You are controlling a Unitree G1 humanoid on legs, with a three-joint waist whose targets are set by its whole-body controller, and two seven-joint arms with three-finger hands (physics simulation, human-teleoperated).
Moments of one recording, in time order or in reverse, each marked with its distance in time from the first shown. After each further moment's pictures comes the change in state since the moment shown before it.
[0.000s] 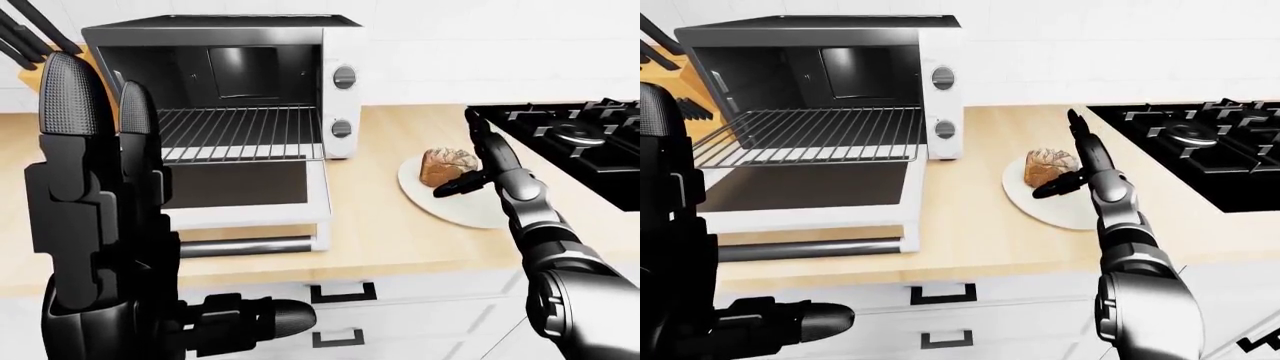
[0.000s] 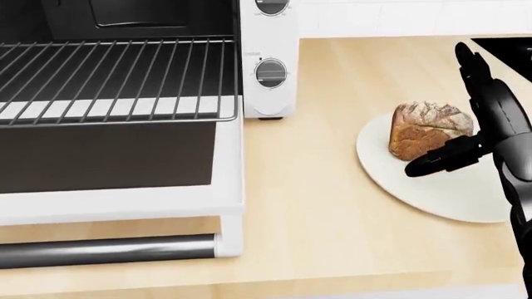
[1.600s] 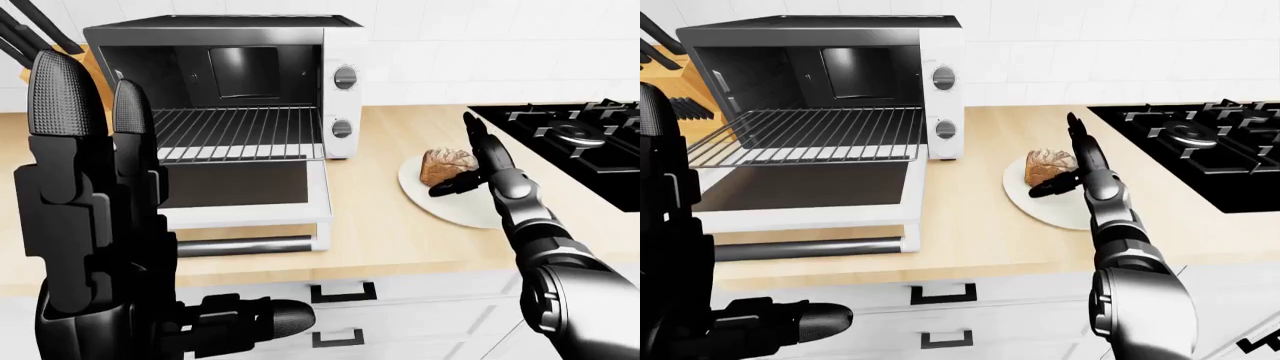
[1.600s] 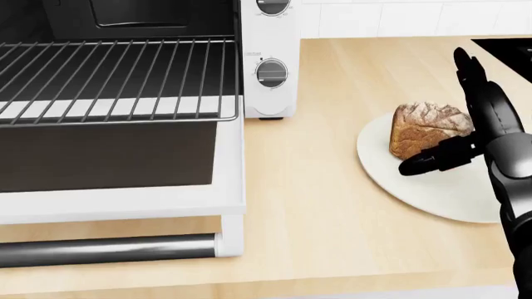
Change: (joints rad) left arm -0.001 -0.022 0.011 0.000 0.001 -0.014 -0.017; right arm -0.028 0.025 -0.014 0.035 -0.037 0.052 -0.056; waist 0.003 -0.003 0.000
